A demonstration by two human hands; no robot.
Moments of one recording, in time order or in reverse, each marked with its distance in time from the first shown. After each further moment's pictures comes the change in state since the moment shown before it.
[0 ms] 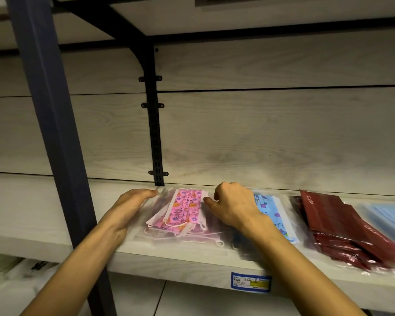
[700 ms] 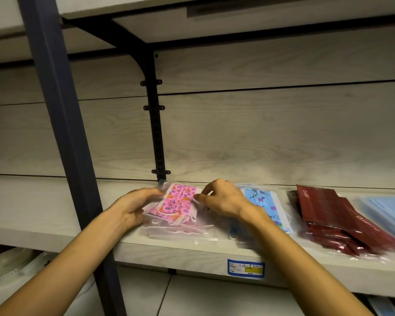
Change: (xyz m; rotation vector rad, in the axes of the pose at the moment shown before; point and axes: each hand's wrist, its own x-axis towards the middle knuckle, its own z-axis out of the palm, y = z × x) left_hand -0.010 0.018 0.006 -0.104 -0.162 -0.245; right_hand 0.002 -0.004 -0.003 0.436 -0.243 -0.003
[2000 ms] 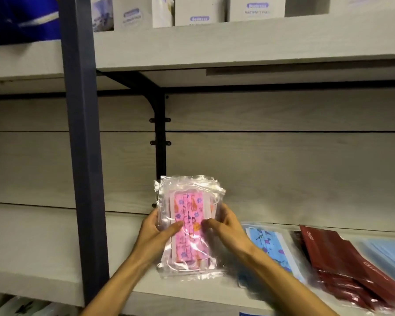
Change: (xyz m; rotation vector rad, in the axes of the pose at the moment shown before) left_hand 0.010 -0.017 0.018 0.040 -0.086 0.630; right_hand -0.014 -0.016 0.005 1.098 -0.010 -0.105
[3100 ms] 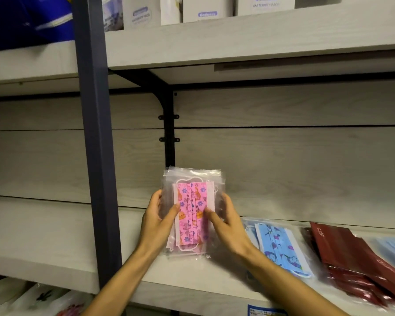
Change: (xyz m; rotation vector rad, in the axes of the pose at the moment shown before) left_hand 0.003 0.008 -0.006 0.159 0.170 0.233; right_hand 0.012 0.019 0.009 -0.275 0.053 -0.301
